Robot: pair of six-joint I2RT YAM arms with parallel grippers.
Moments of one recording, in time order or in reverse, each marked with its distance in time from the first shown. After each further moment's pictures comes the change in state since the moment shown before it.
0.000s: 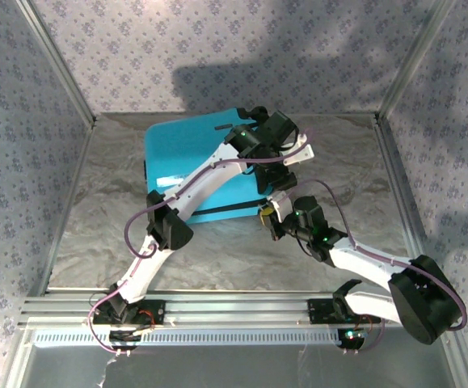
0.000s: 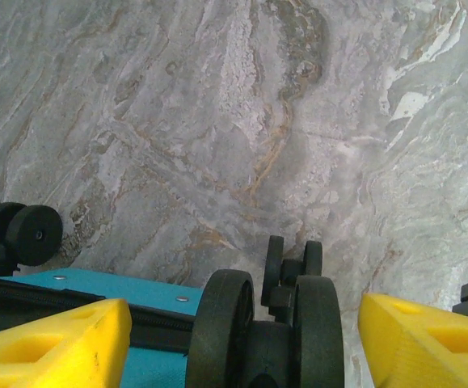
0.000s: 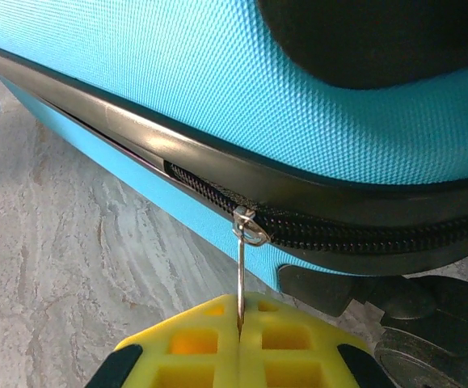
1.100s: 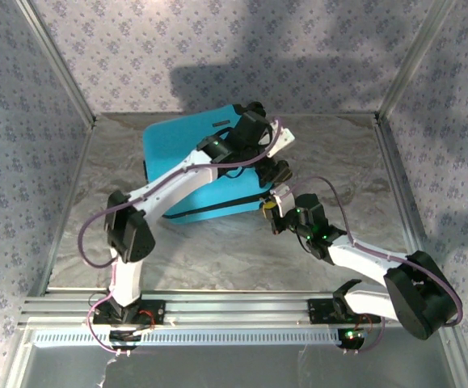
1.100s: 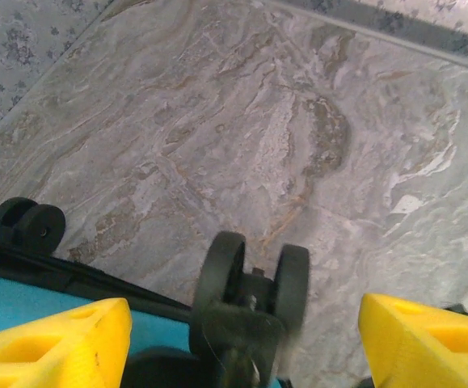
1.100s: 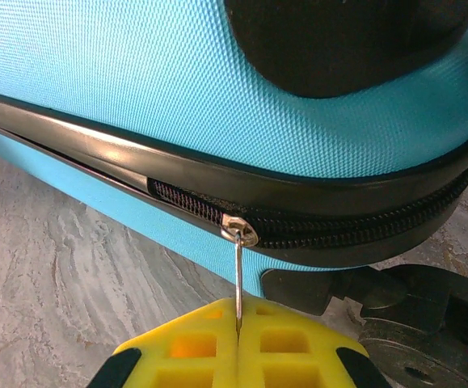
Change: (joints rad) left arm 0.067 -0.356 -0.626 0.547 0.069 -0.230; right arm -0.019 0.037 0.006 0.072 0.057 0.016
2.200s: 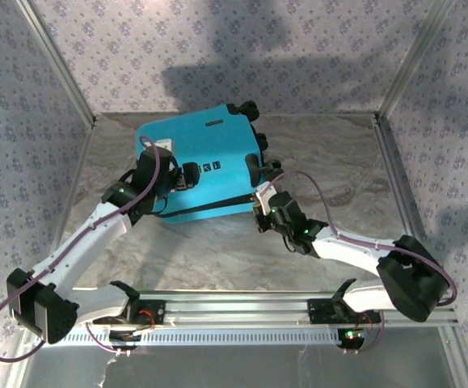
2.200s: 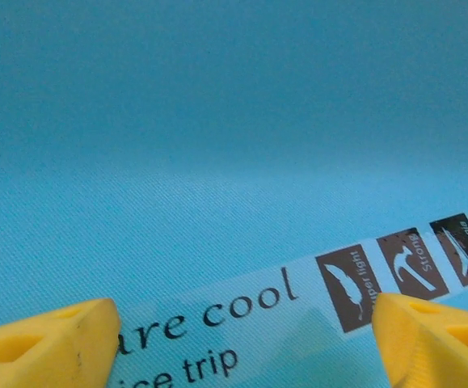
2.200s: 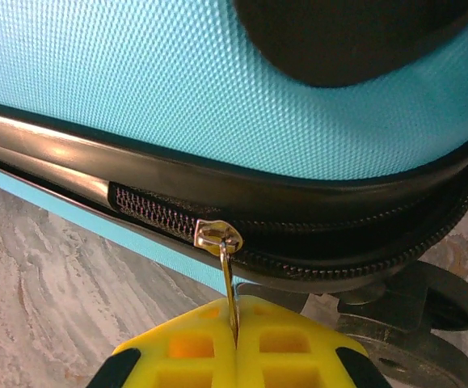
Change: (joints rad) left arm 0.314 -0.799 -0.904 0.158 -0.367 -0.704; right arm 0.174 0.115 0.166 -0.178 0.315 0.082
